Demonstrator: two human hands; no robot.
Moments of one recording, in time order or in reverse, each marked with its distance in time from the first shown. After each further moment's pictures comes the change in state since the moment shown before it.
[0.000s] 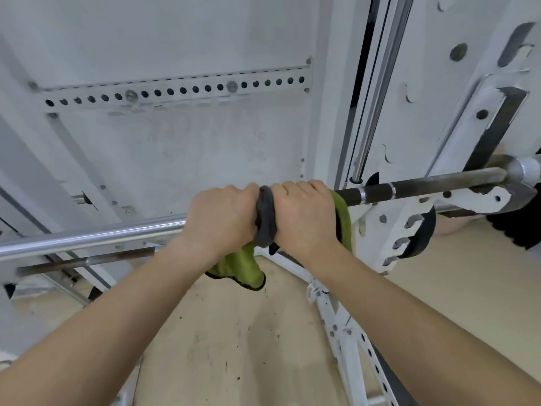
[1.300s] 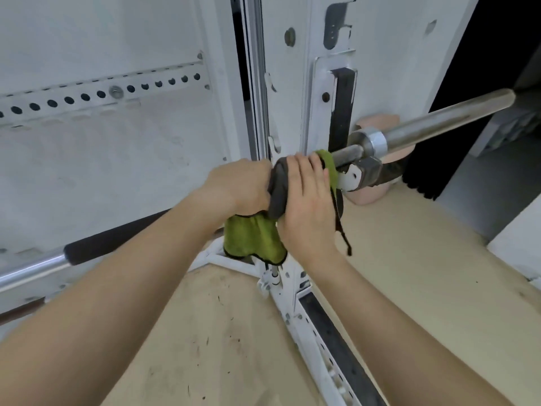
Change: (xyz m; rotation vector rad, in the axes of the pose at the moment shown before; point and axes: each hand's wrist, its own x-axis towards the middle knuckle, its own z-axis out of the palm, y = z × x) left_hand 0.128 0.192 -0.021 -0.333 -0.321 0.331; right_hand -0.083 0.174 -0.007 0.040 0.201 0.409
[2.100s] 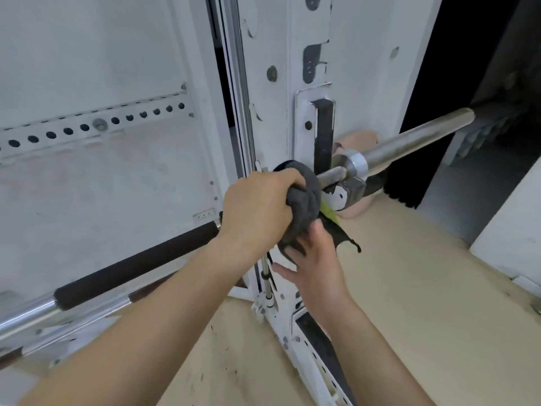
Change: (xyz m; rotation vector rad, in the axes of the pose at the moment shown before) left_hand -0.033 0.050 -0.016 -0.244 0.523 0.122; right_hand -0.034 -0.014 -0.047 1.630 -0.230 1.124
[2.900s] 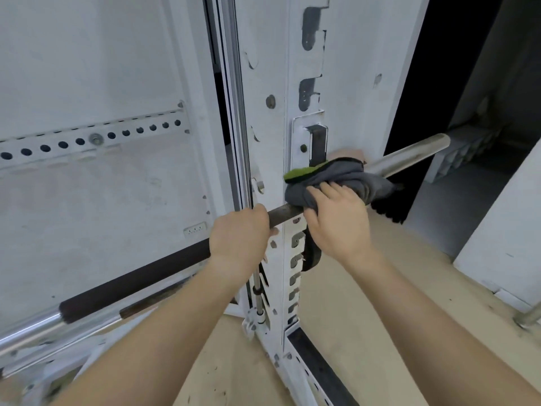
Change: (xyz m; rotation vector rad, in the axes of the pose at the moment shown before) left_hand -0.006 -0.035 0.028 0.547 -0.204 -0.069; right_hand 0.058 -0.088 -0.007 -1.989 0.285 -0.867
